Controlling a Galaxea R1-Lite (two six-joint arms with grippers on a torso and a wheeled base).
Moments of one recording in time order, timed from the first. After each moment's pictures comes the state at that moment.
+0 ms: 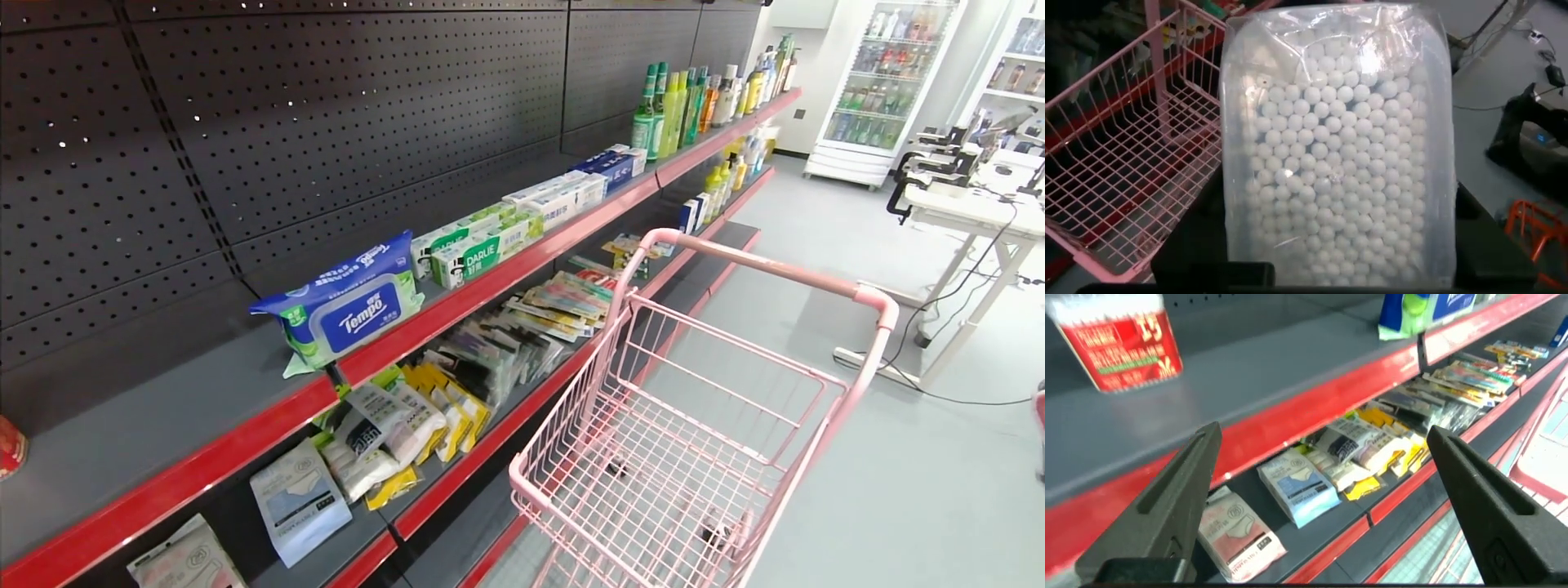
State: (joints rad) left arm 0.18 0.00 0.00 0.00 -0.02 0.00; right arm -0.14 0.73 -0.45 -0.03 -0.10 -0.19
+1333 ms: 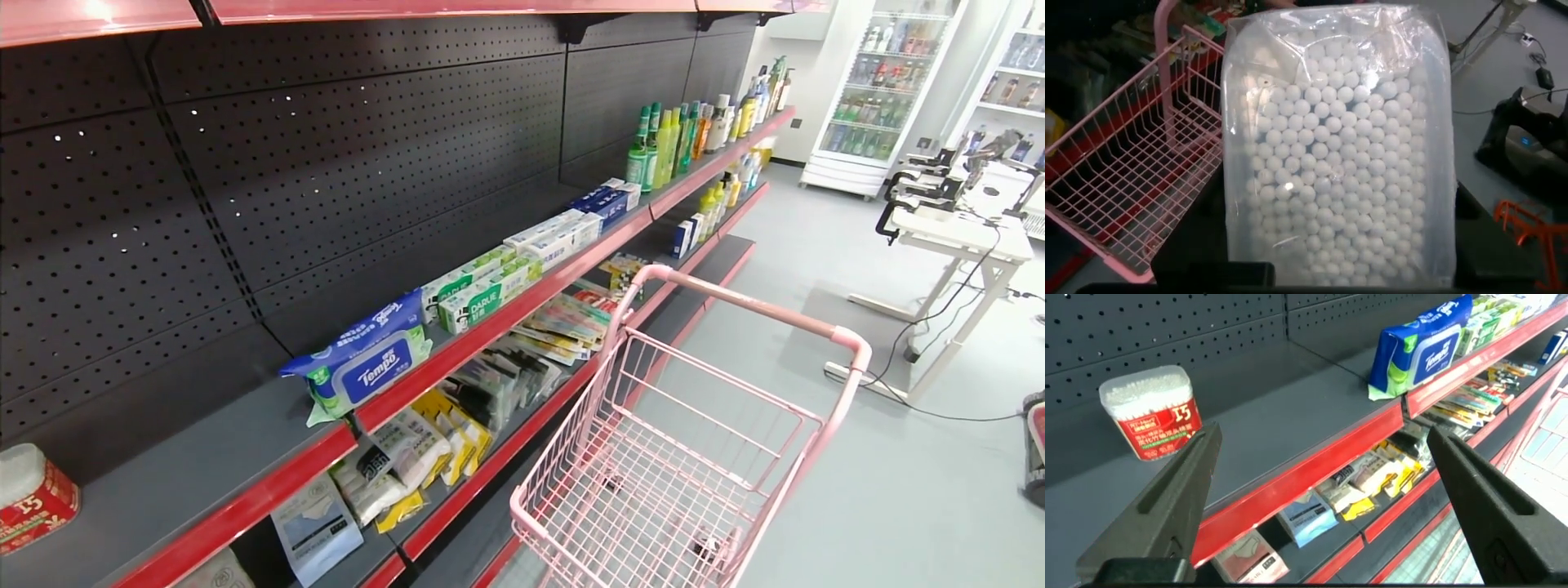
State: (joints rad) left arm 0.18 0.00 0.00 0.00 -0.02 0.01; right arm -0.14 0.72 -0.42 -0.03 -0.10 -0.19
